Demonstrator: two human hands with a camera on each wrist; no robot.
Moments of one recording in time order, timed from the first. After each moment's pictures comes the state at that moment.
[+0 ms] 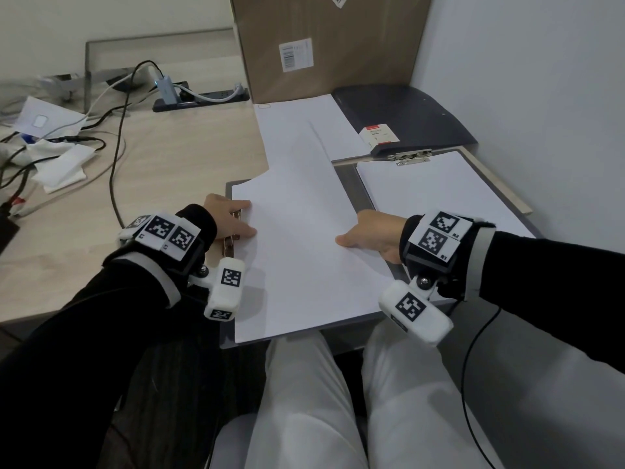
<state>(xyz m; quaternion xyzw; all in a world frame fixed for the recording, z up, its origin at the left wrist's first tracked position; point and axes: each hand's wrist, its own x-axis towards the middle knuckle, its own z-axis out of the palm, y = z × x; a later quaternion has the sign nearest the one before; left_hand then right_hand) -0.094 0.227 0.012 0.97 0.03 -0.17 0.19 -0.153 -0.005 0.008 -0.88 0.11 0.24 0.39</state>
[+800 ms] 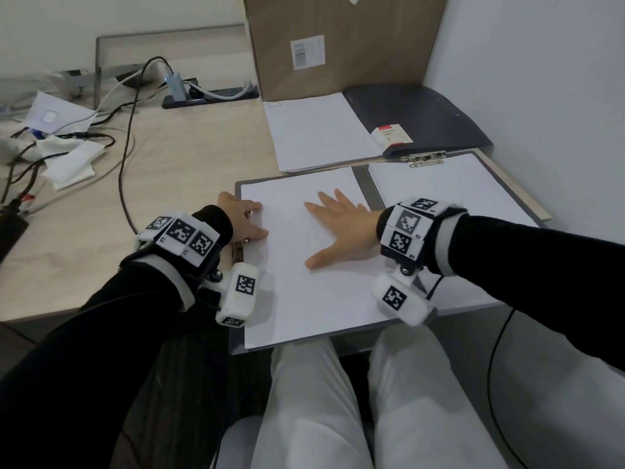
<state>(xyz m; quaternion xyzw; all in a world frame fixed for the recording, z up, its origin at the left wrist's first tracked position) -0.097 0.224 0.013 0.97 0.02 -0.18 0.13 -0.127 0.017 0.008 -0.95 -0.18 0.25 0.07</state>
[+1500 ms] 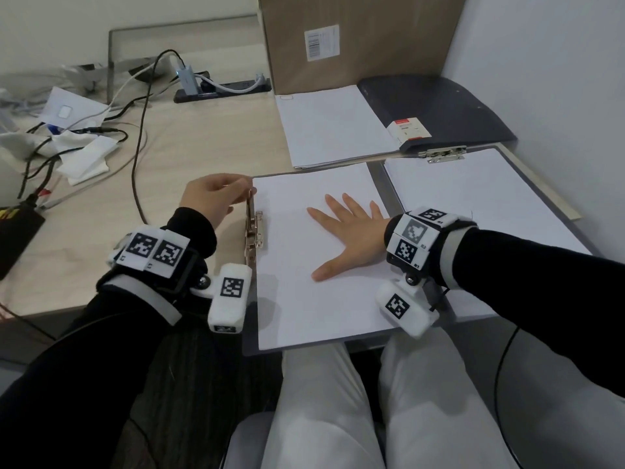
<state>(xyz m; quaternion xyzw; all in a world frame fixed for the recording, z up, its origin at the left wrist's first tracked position) -0.105 0.253 0.017 0.82 0.08 0.00 0.57 -0.125 0.023 -0.013 -0.95 -0.19 0.25 0.05</state>
